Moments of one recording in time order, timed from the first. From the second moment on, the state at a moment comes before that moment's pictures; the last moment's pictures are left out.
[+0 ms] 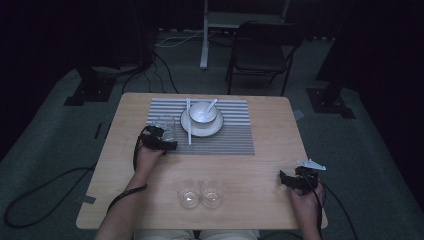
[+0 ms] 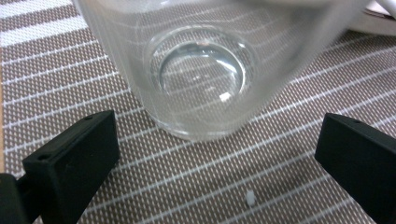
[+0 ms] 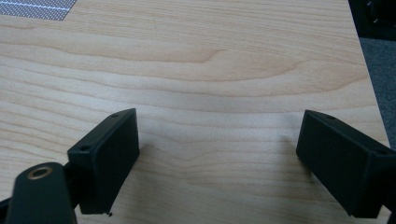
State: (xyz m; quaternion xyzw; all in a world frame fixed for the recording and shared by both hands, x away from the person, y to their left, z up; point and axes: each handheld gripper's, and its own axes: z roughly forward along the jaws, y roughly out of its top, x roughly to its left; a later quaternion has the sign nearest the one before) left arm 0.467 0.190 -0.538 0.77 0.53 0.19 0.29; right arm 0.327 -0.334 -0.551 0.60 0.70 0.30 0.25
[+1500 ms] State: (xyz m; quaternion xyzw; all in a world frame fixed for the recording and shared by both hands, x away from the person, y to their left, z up) left arm 0.400 0.230 -0.529 0.78 0.50 0.19 0.32; right arm 0.327 -0.334 -0.551 0.60 0.70 0.30 0.25
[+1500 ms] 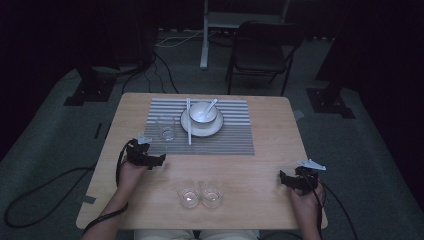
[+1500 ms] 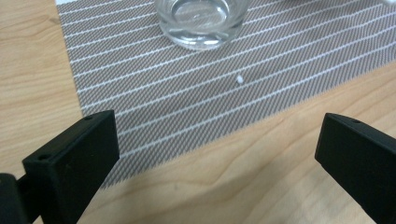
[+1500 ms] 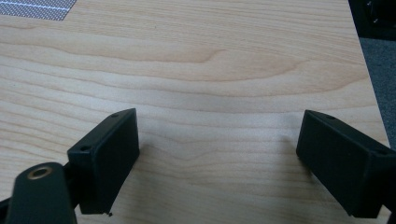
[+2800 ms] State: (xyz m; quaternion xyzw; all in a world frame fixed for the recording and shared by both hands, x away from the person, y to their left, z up) left arm 0.324 0.284 -0.531 0.77 0.50 0.20 0.34; right arm 0.327 -0.334 -0.551 0.60 0.70 0.30 0.25
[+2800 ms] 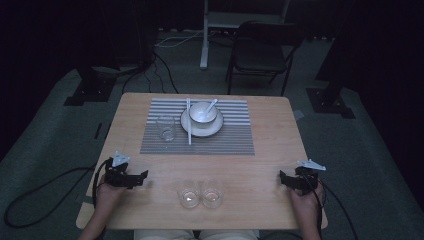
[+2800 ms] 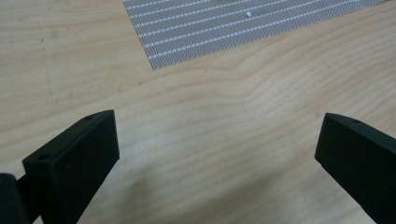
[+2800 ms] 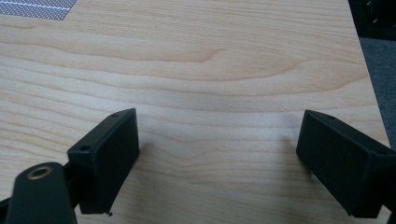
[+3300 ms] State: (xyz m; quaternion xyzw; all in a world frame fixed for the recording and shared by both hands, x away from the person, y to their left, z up) left arm 0.298 0.301 -0.533 0.77 0.49 0.21 0.34; right arm 0.327 -0.333 -0.550 0.60 0.70 0.30 0.25
